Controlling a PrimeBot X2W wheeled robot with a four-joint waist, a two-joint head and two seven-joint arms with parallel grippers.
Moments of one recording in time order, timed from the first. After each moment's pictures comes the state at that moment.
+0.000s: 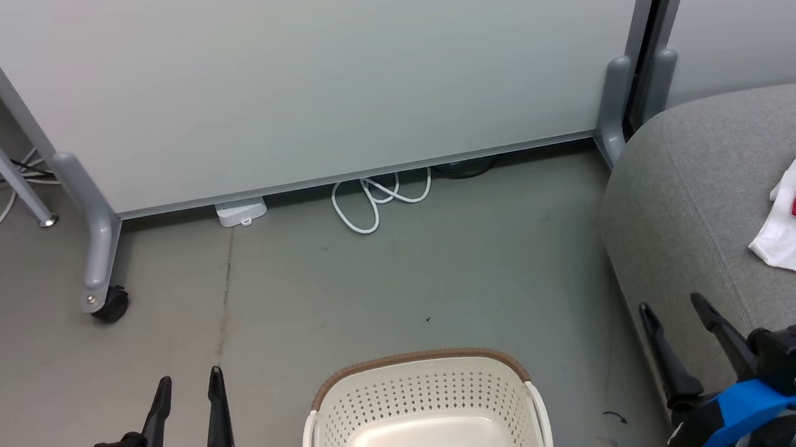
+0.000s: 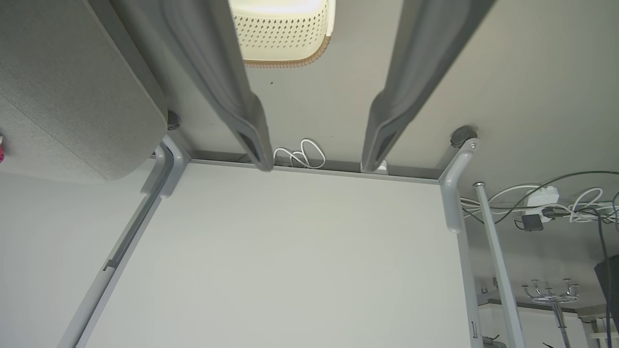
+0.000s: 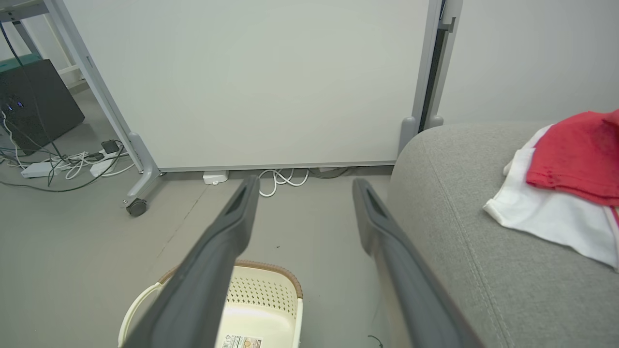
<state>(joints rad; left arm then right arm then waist) -0.04 0.15 -0.10 0.41 -0.35 -0.12 -0.26 -0.01 -0.05 -0.03 0.14 0.14 0.13 -0.04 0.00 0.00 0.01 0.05</state>
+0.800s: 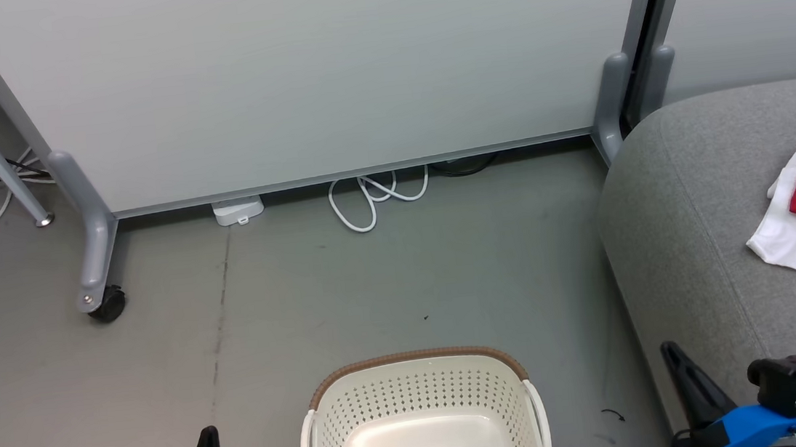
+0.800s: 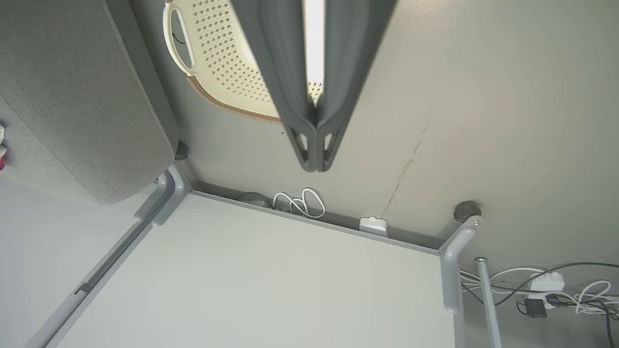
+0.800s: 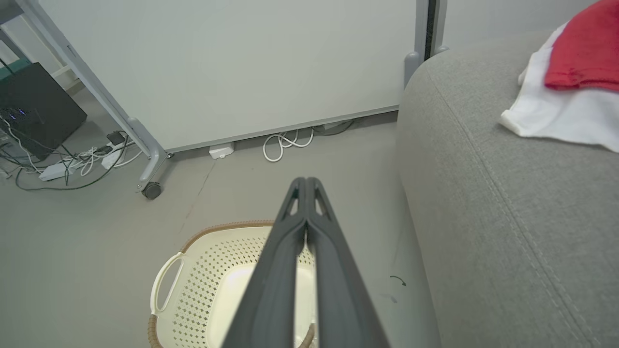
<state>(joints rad) 0.02 0.11 -0.10 0.48 -0.43 -0.12 -0.23 0.02 -0.05 -0.03 0.25 0.24 0.13 -0.03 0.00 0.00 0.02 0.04</state>
